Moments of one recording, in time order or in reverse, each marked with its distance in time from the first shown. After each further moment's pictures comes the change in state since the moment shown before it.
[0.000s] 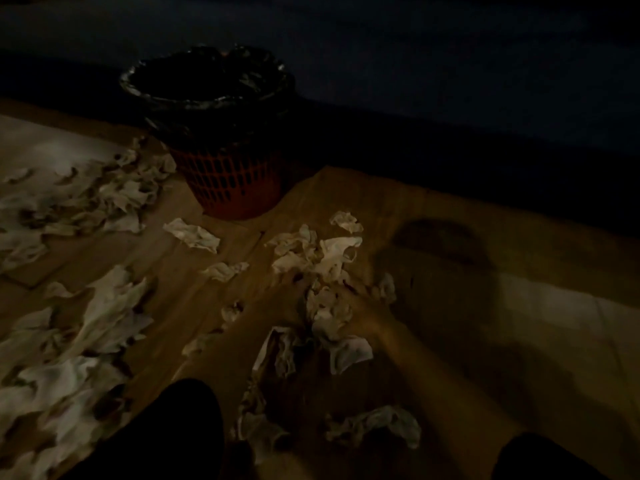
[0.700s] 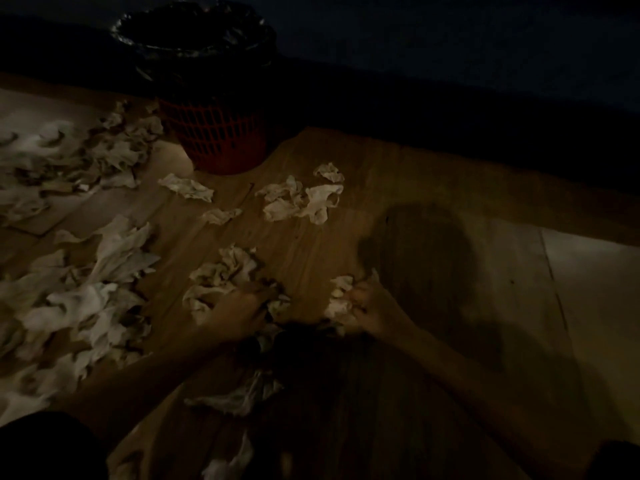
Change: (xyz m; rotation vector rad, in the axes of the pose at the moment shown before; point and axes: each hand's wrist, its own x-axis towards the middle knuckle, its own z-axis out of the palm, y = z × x) left_hand -0.167 0.016 0.065 0.203 0.111 0.078; right_hand -0.170 -0.021 0.023 0.025 0.173 -0.180
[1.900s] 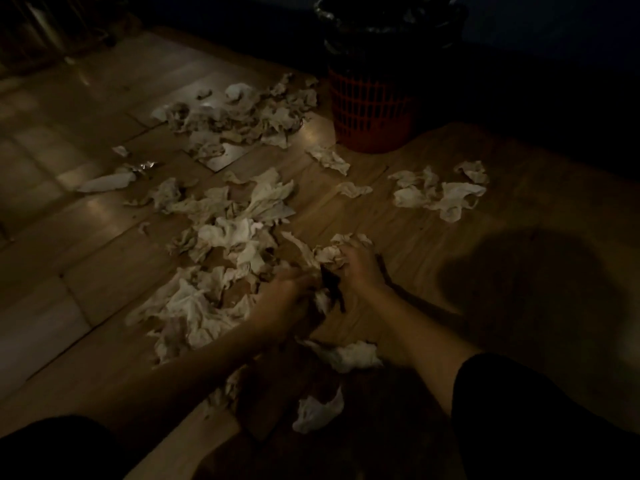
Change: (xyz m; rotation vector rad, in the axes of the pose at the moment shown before) left_hand -0.134 -0.012 -0.004 -0.107 0.432 -0.304; right_hand 0.126 -0.160 0.106 0.002 -0.005 -0.132
